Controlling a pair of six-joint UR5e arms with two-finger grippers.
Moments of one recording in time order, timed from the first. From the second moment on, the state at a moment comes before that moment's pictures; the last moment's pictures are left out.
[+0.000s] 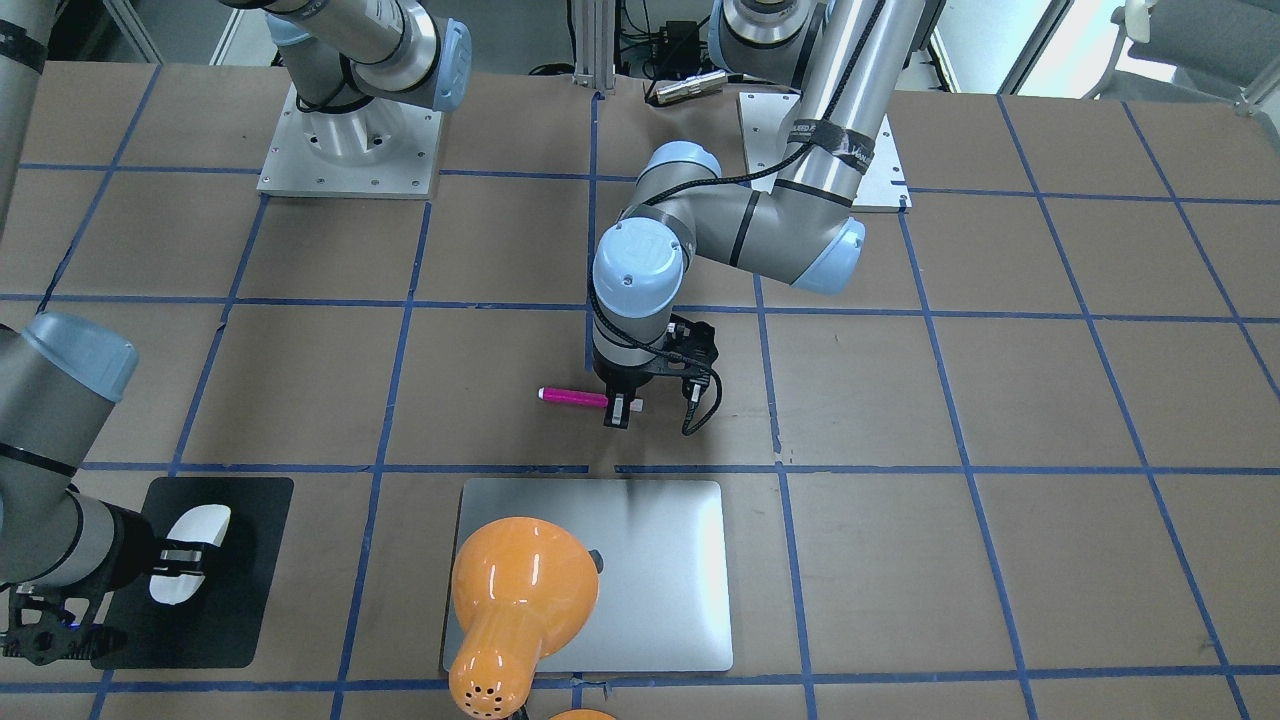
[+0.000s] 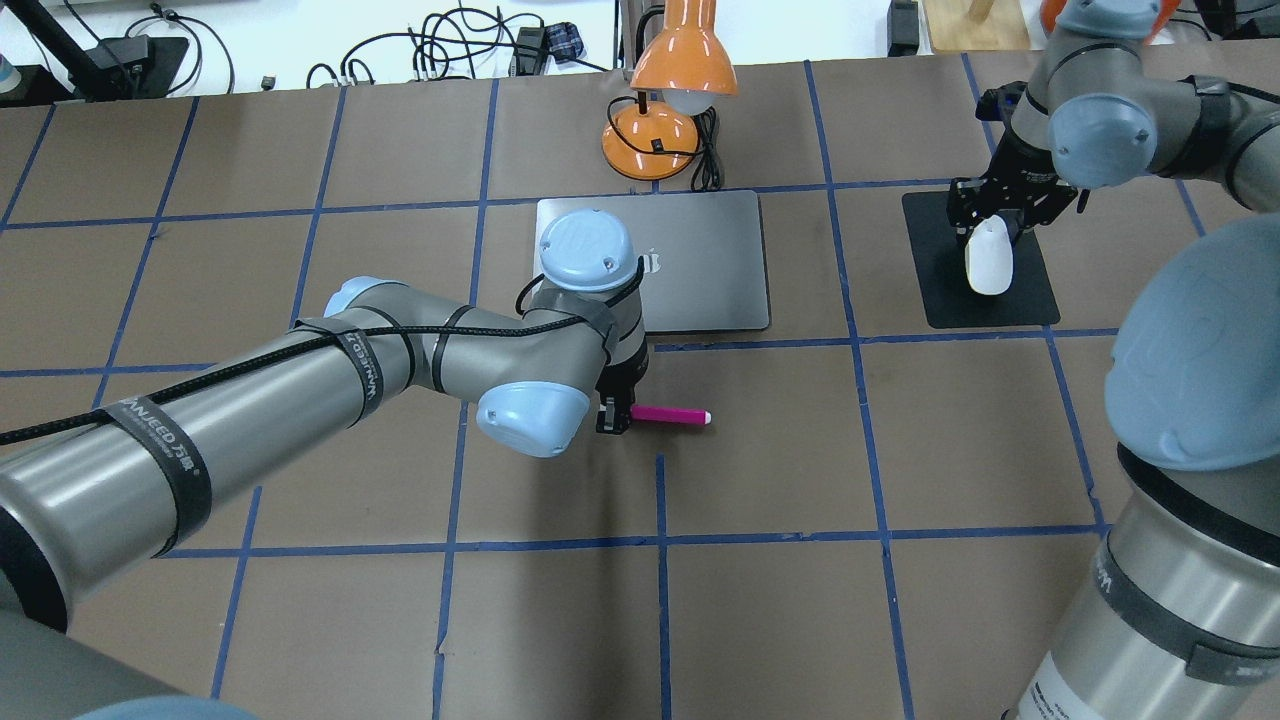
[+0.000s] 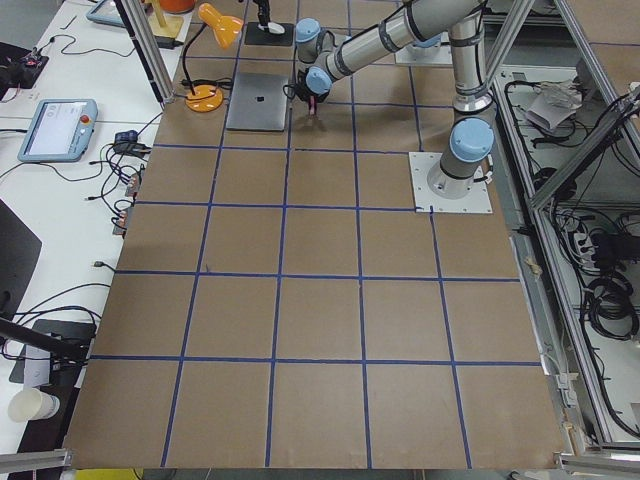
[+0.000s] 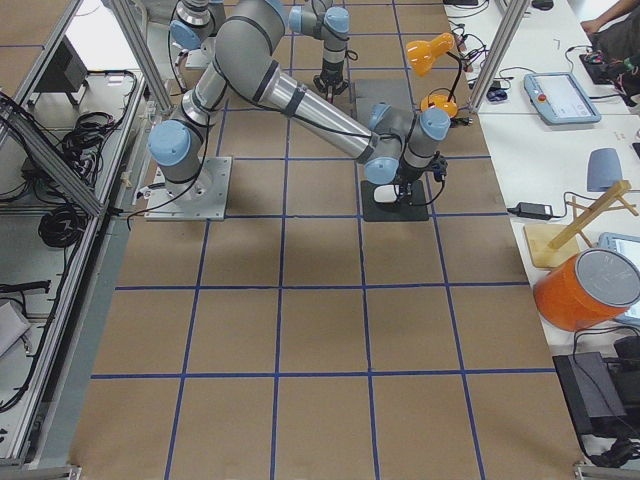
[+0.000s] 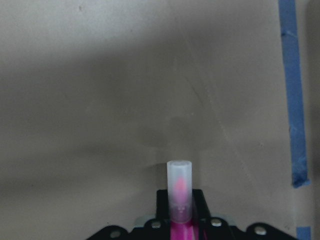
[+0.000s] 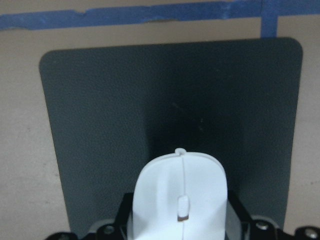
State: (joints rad) left arm -1.94 -2.02 -1.87 -0.87 1.54 -1.80; right arm 1.31 -0.91 1.44 -1.98 -1.59 -0.22
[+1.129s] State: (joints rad) left arm -1.83 -1.80 -1.75 -1.21 1.55 -0.87; right arm 1.51 -1.20 1.40 -1.76 -1.59 -0.13
